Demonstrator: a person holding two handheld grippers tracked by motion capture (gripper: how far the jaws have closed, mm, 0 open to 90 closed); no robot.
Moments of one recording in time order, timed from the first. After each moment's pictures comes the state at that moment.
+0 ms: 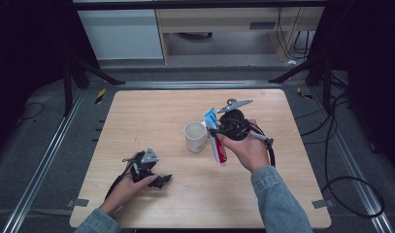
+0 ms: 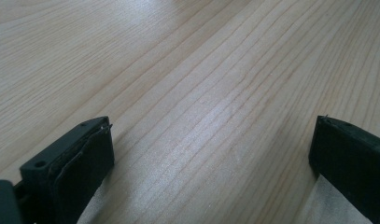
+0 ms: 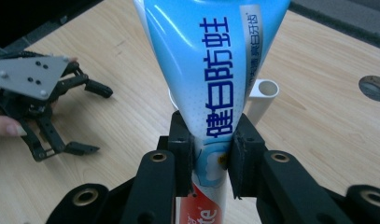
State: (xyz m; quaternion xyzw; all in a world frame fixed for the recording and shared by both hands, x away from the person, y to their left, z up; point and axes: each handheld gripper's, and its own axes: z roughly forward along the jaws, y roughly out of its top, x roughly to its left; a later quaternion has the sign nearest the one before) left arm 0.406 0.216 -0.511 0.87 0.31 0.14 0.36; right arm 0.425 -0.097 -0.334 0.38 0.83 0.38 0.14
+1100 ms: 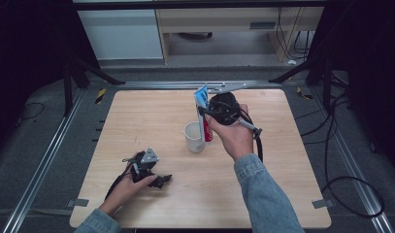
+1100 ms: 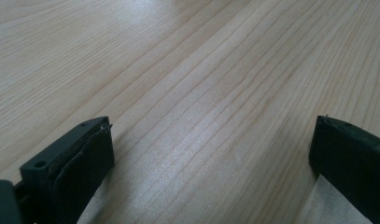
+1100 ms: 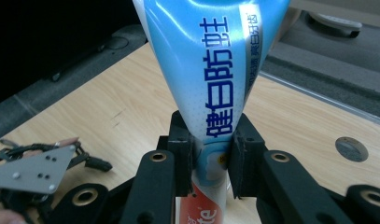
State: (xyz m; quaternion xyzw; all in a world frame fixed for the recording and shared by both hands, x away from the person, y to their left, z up) left arm 0.406 0.216 -0.511 0.87 0.31 0.14 0.36; right arm 0.439 -0.069 -0.294 0.40 0.77 0.45 0.20
